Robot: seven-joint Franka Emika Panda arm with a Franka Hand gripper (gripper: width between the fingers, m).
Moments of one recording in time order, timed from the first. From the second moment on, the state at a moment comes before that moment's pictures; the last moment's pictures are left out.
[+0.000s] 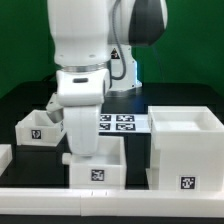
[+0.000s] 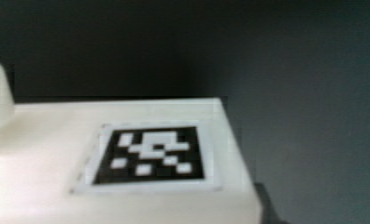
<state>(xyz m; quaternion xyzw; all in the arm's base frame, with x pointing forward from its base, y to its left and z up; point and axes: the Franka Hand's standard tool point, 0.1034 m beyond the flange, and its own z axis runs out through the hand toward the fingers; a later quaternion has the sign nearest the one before) 0.542 -0.046 0.030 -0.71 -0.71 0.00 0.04</state>
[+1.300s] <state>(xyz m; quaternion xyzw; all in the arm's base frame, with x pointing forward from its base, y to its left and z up) 0.550 -0.007 0.015 -0.72 -0.70 -0.01 0.05</state>
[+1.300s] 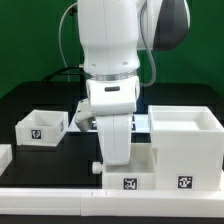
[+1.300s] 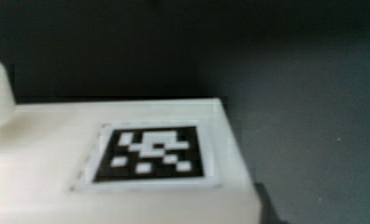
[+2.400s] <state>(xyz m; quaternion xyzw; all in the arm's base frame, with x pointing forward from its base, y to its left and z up) 0.548 -0.028 0.014 -0.74 -0.67 0.00 0.06</state>
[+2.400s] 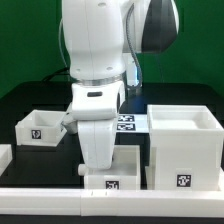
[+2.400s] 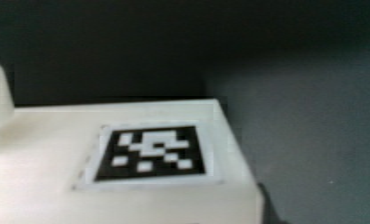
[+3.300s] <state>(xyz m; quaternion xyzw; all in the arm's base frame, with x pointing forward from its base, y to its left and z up) 0.550 0.001 0.015 -0.73 -0.68 -0.03 0.04</state>
